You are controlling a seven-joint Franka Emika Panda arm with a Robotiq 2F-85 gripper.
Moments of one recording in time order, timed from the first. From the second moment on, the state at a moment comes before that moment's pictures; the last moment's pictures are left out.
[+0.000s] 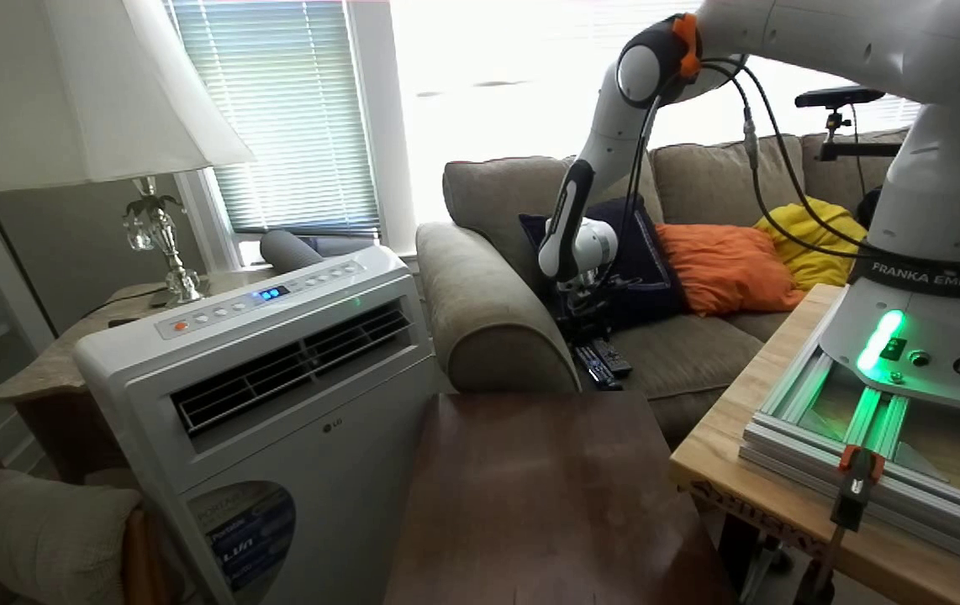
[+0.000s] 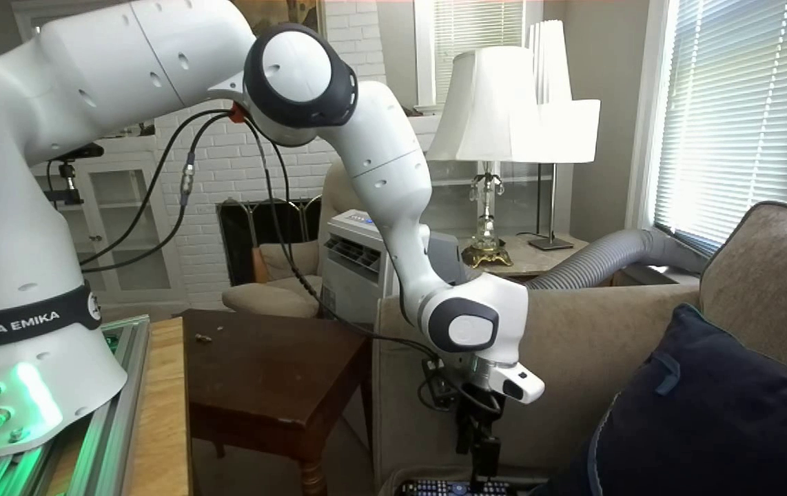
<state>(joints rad) -0.13 1.26 -0.14 -1.55 0.06 2.57 0.22</state>
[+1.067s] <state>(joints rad) -0.16 1.34 -0.11 -1.54 0.08 2.73 0.22</state>
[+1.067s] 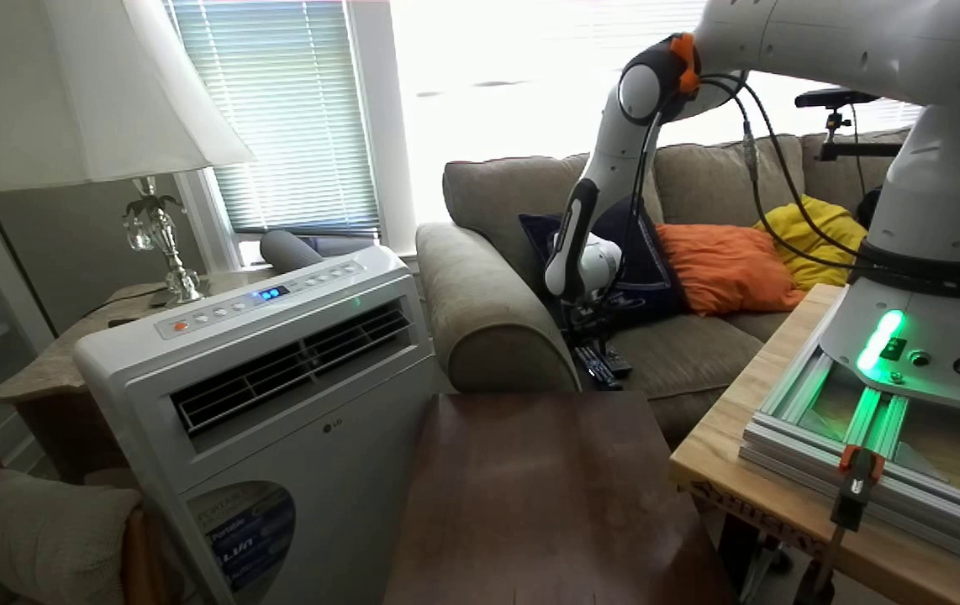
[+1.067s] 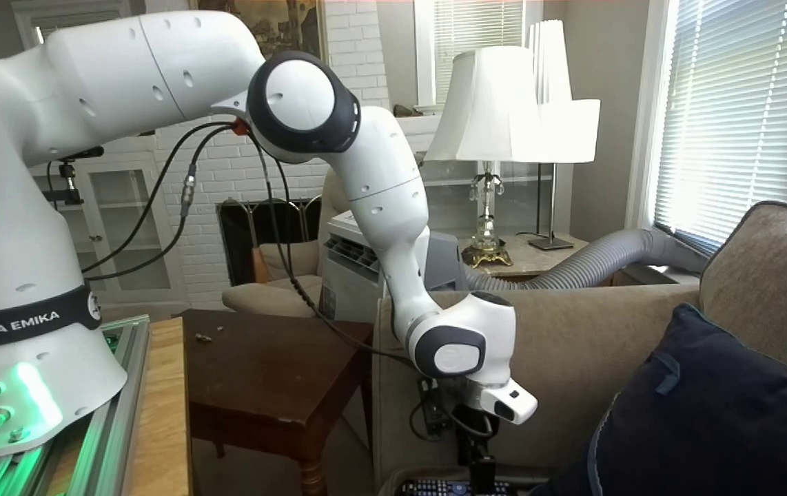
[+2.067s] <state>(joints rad) -0.17 1.36 -0.09 -1.52 0.08 2.77 0.22</state>
